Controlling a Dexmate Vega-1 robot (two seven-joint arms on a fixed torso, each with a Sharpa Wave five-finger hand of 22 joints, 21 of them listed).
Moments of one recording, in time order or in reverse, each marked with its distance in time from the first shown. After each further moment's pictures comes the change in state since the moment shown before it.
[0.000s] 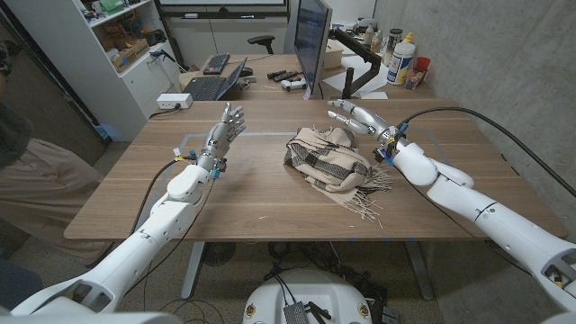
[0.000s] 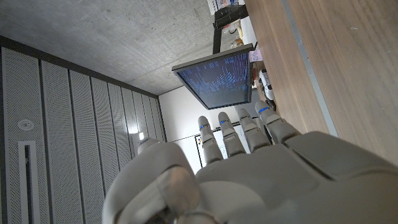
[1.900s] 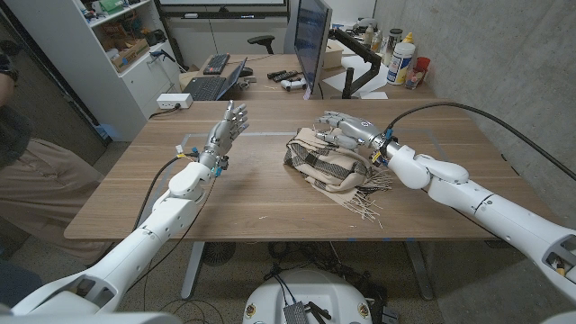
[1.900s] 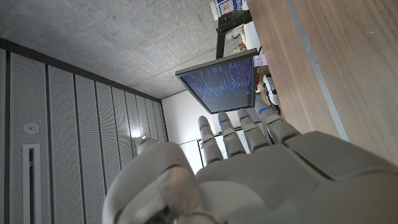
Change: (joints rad) left arm -0.029 -0.007 0.013 0.020 0.001 -0.002 -0.031; left_hand 0.000 0.000 0.002 -0.007 0.000 0.000 0.000 0.000 0.000 0.005 0.005 0.000 0.000 0.000 0.000 0.000 0.000 0.000 0.000 0.000 0.000; right arm 0.094 -0.048 -0.128 0.038 -0.315 0.014 -0.058; right_hand 0.012 -0.001 0.012 -0.012 0.007 0.021 -0.014 0.008 0.000 0.000 -0.018 0.000 -0.002 0.000 0.000 0.000 0.000 0.007 0.000 0.006 0.000
